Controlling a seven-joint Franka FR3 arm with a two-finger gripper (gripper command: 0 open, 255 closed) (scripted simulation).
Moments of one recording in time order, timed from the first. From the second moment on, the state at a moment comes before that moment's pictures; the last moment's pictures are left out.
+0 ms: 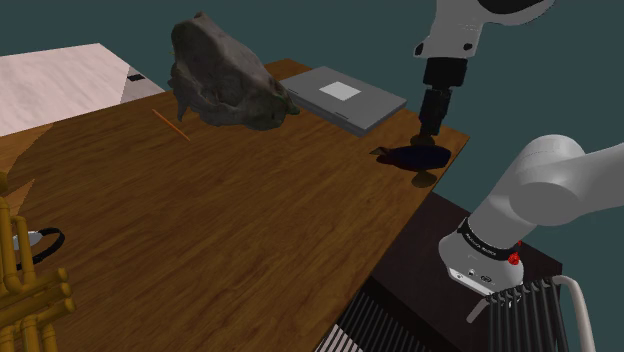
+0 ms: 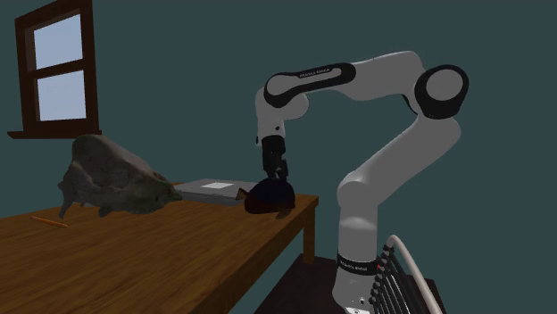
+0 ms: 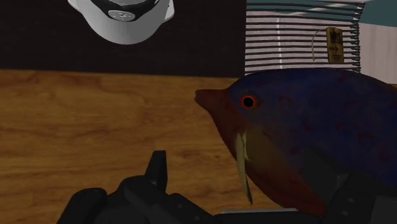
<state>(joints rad) 0.04 -0.84 -0.01 -2.62 0.26 1.51 -0.08</state>
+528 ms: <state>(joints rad) 0.04 -0.84 0.00 -2.63 0.26 1.52 -0.08</state>
